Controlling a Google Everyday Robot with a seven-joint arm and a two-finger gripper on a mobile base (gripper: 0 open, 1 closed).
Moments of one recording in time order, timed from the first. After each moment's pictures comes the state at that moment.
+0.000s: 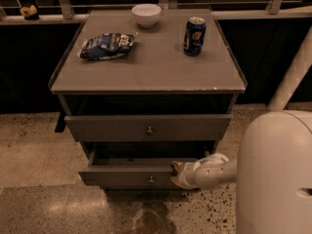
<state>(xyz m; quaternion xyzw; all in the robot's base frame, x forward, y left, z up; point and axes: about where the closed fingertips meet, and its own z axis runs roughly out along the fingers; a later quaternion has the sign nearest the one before) 0.549 -0.103 0.393 -0.66 0.70 0.01 0.28</state>
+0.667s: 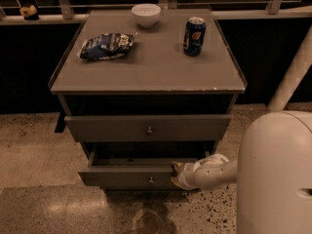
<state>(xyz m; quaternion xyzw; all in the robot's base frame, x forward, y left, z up) 0.546 -0.104 0.391 -0.66 0.70 0.01 0.27</state>
